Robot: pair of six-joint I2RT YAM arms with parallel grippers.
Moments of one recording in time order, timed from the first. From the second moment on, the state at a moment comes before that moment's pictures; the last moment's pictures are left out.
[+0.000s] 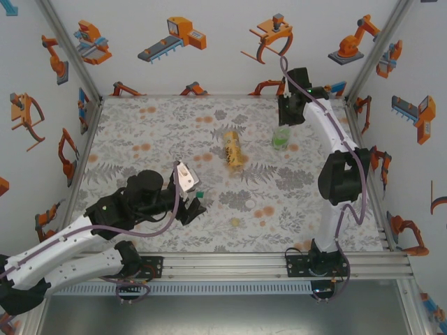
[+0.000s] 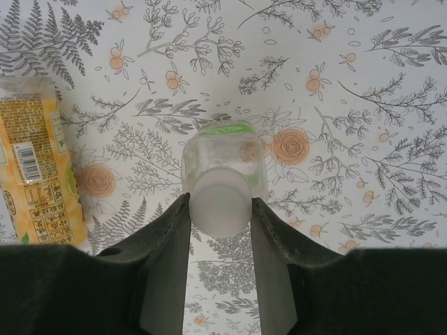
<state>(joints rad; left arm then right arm) -1.04 0.77 0.83 -0.49 0.05 0.07 0.21 1.99 1.91 -0.90 0.03 0.09</state>
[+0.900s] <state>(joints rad) -1.04 0.65 0.79 -0.49 0.02 0.04 0.22 1.89 2.05 -1.01 0.02 0.10</state>
